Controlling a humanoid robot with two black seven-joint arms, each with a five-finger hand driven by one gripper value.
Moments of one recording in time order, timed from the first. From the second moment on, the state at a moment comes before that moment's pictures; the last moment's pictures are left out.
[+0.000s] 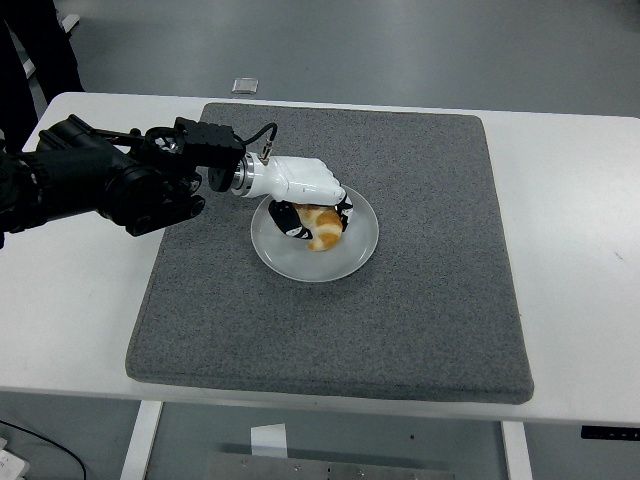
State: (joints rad) left arm -1.38 0.19 0.56 -0.71 1.18 0.18 -0.61; right arm 0.02 0.00 -0.05 0.10 0.06 0.10 0.18
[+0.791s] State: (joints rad) left arm -1.38 0.20 0.50 -0.74 1.13 0.21 -0.61; right arm 0.02 0.00 -0.05 0.10 0.06 0.10 0.18
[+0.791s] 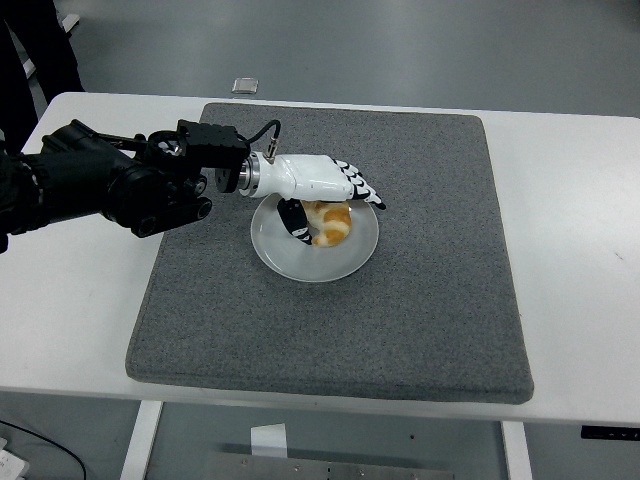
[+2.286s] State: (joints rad) left arm -1.12 0.13 -0.30 -0.37 -0.43 -0.03 -0.55; right arm 0.02 0.00 -0.04 0.11 0.07 0.11 0.18
